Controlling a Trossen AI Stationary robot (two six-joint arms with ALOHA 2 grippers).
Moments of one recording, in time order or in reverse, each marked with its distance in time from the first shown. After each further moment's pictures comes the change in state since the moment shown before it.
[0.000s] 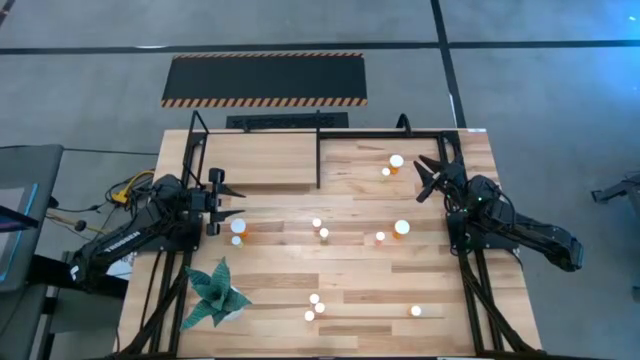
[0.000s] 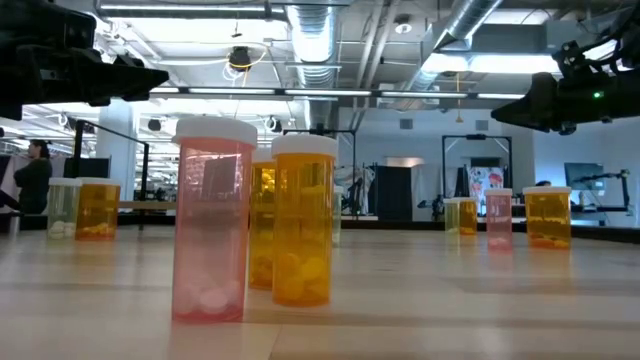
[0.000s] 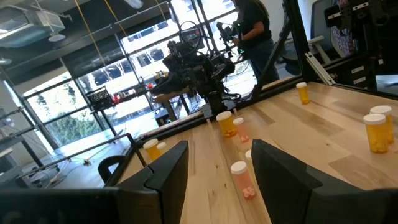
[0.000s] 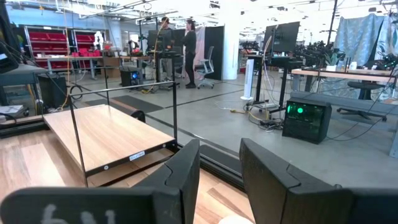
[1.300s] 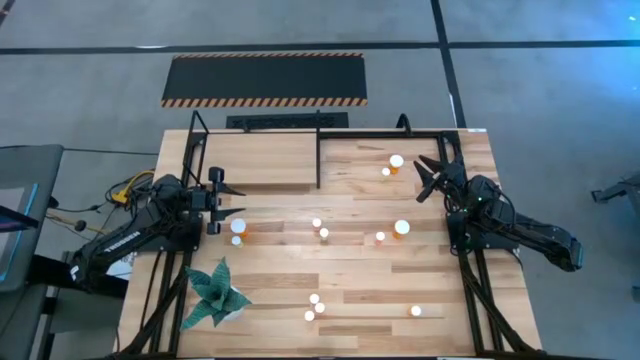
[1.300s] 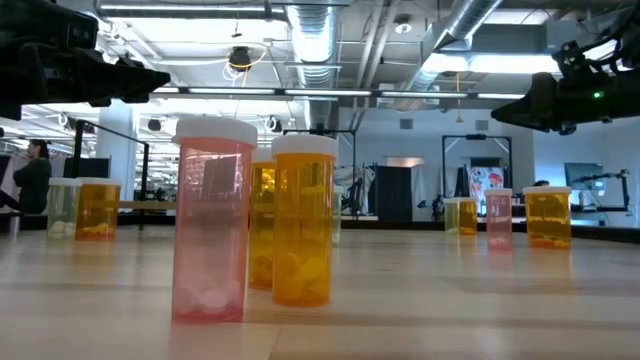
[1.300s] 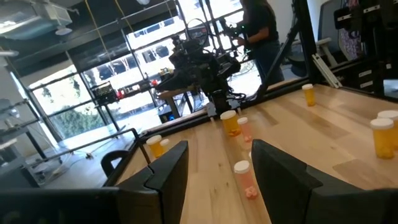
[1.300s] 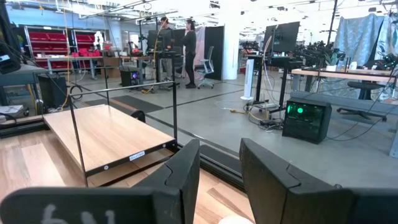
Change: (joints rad) left arm 0.000 0.000 0.000 0.001 -0.027 -0.024; right arm 0.000 0.000 0.000 0.000 0.000 0.000
